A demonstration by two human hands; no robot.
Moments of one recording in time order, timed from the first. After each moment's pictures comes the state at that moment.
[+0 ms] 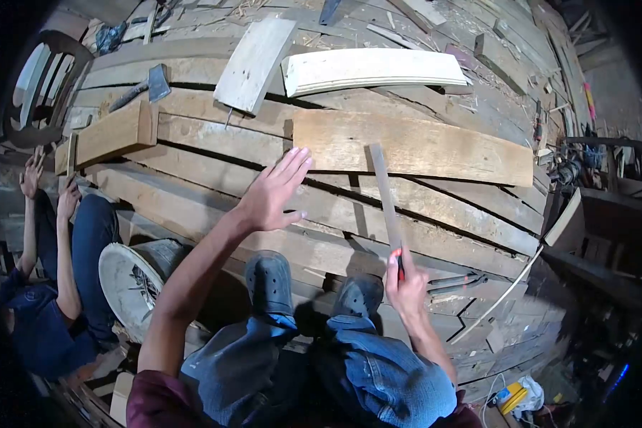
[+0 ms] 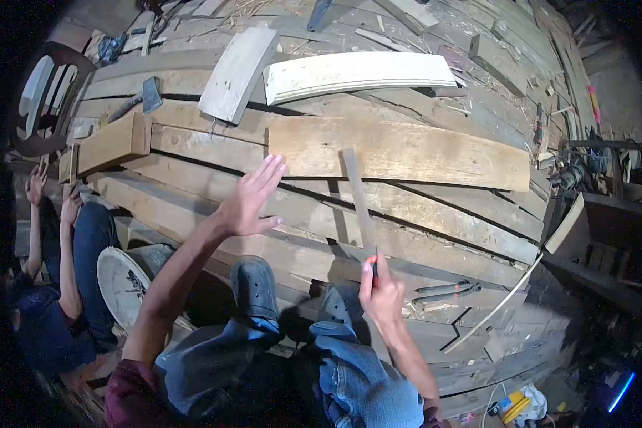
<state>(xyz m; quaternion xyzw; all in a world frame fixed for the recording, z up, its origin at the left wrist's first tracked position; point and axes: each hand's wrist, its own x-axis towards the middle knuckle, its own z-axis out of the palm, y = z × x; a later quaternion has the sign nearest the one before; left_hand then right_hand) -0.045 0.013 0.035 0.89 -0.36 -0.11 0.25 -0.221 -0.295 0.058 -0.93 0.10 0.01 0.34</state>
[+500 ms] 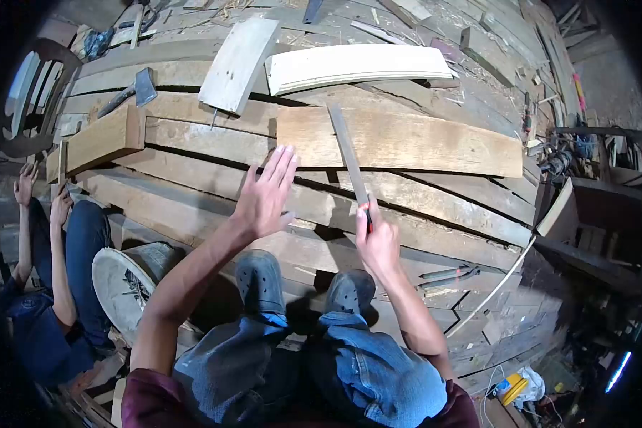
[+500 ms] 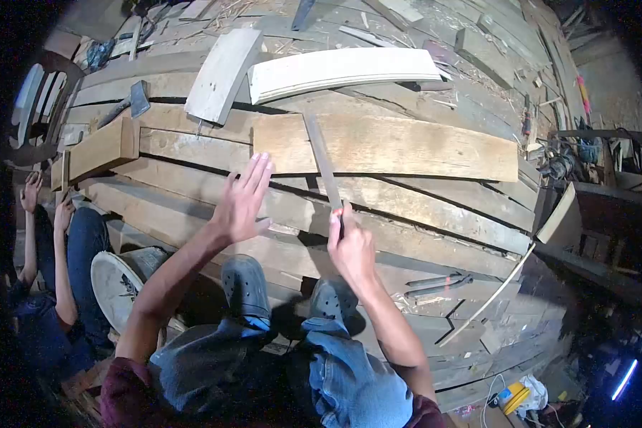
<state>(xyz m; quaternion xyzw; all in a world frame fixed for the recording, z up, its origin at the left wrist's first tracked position) -0.060 -0.019 0.056 0.95 -0.30 -0.12 0.04 -0.145 -0.263 0.049 -0.93 0.11 0.06 0.35</state>
